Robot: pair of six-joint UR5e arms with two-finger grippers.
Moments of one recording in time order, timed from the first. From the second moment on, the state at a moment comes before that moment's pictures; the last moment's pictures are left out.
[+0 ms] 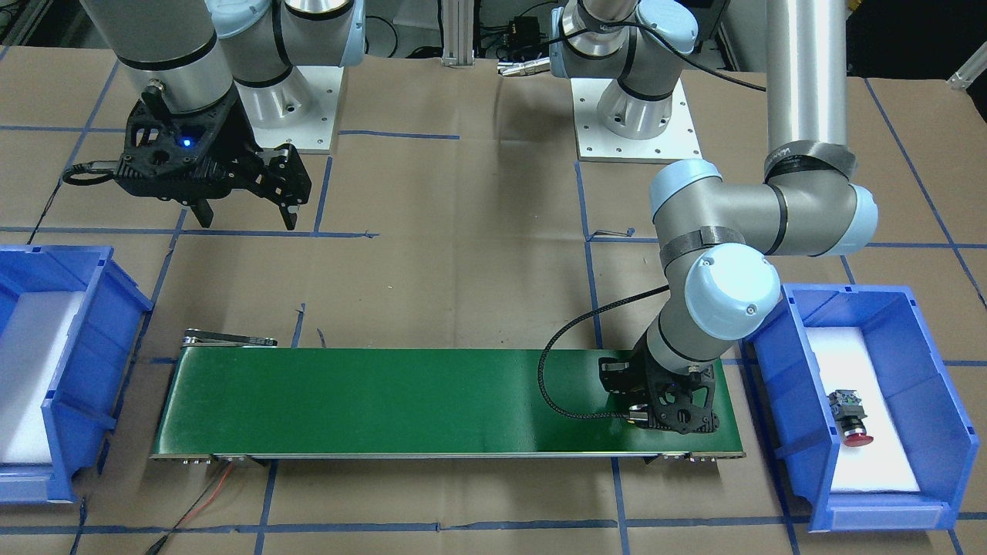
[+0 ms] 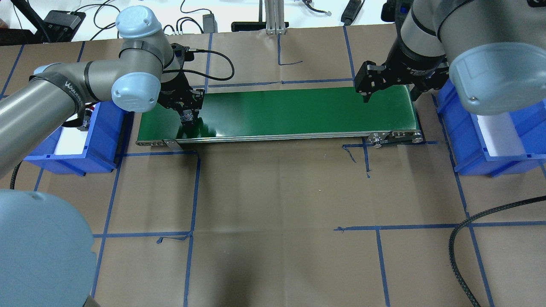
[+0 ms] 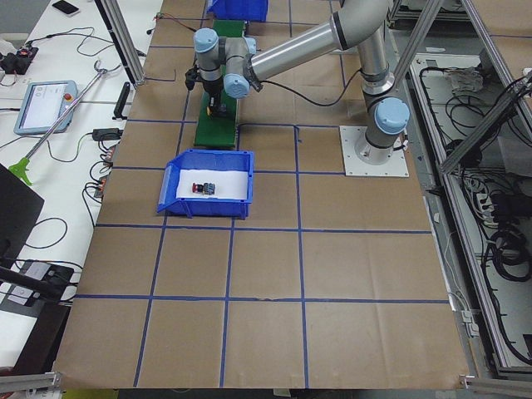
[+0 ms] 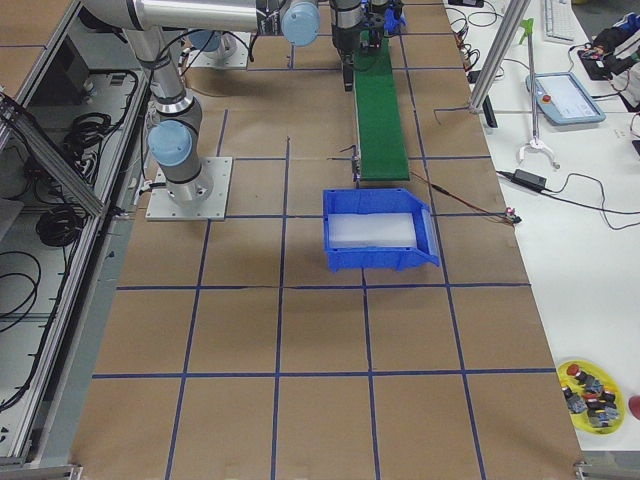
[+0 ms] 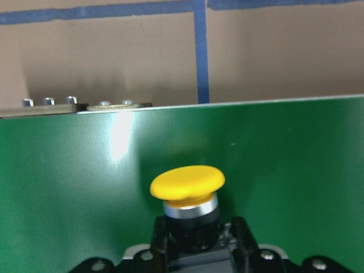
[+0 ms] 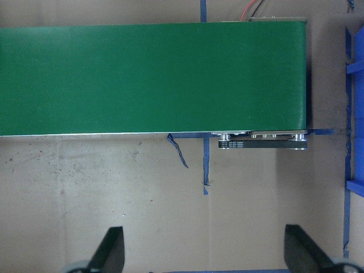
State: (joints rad) left arm -1.55 -2.04 -1.63 -1.04 1.57 0.10; right arm 1.61 -1.58 1.67 -1.77 -1.57 0.06
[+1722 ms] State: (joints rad) left arm -1.40 -1.96 -1.26 -1.45 1.56 0.22; right arm 1.61 -1.58 1.67 -1.77 -1.58 0.06
